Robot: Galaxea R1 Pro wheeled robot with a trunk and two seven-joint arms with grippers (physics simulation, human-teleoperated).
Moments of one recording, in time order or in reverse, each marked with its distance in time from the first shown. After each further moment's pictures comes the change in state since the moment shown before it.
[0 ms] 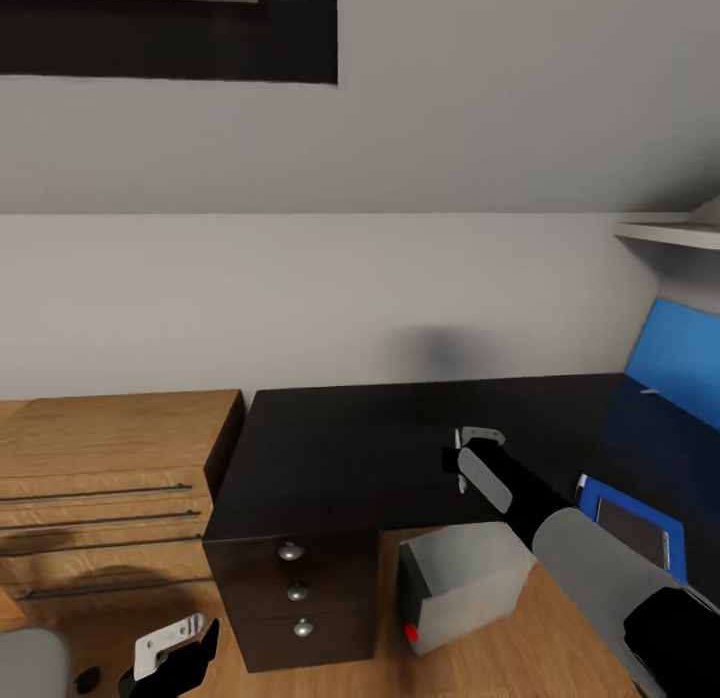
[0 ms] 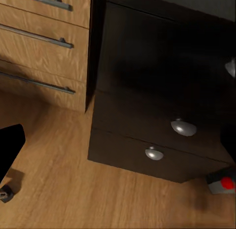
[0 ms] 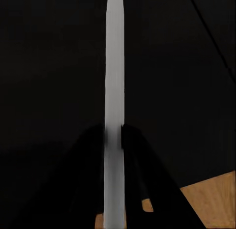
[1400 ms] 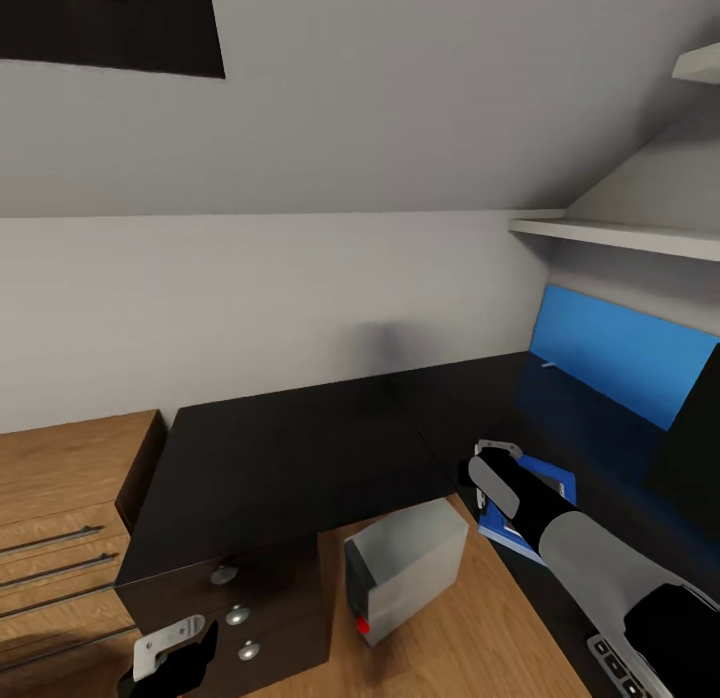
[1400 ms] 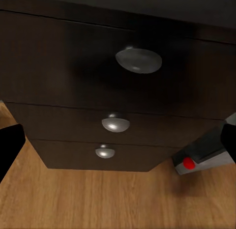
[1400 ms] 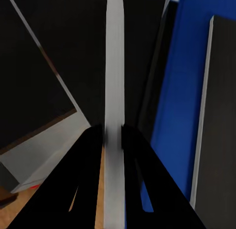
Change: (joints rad) left arm 0.001 0.000 0.003 -0.001 -0.002 0.005 -0.002; right arm 0.000 -0.012 -0.015 0.100 -0.003 -0.011 -0.031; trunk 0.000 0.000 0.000
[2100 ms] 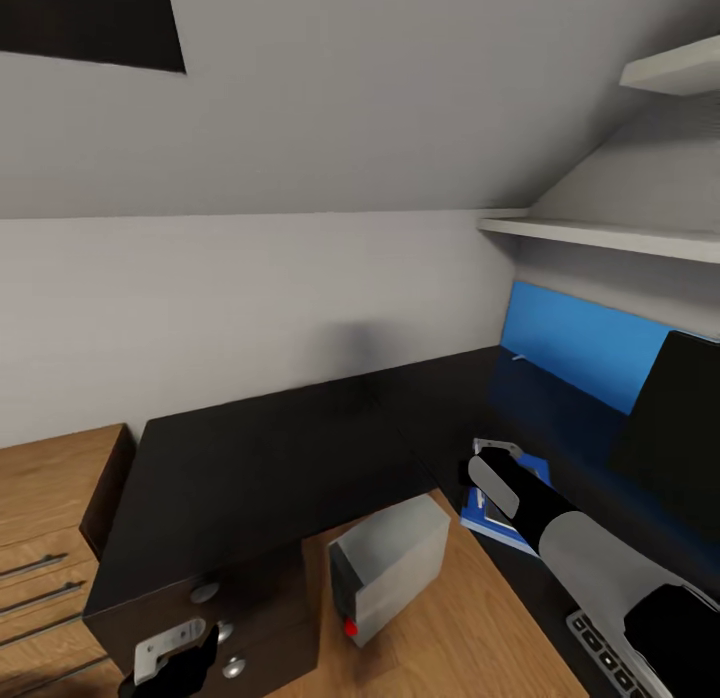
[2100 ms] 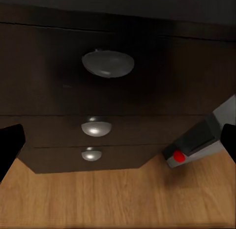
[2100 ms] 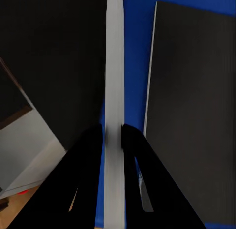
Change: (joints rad) left arm 0.000 0.000 0.001 0.013 0.000 0.006 0.000; right arm 0.000 -0.001 0.000 -0.001 0.000 0.000 -0.003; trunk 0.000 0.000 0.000
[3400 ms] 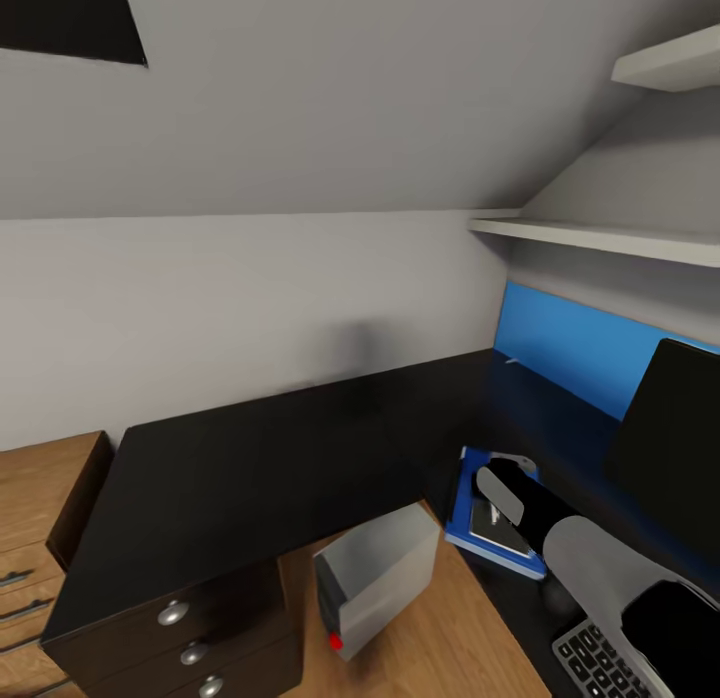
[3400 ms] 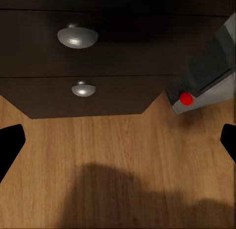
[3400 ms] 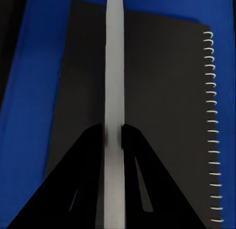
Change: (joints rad) left arm 0.000 0.045 -0.003 0.344 -0.007 -0.134 0.001; right arm -0.002 -0.004 -0.004 0.113 0.010 -0.038 0.006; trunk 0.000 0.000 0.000
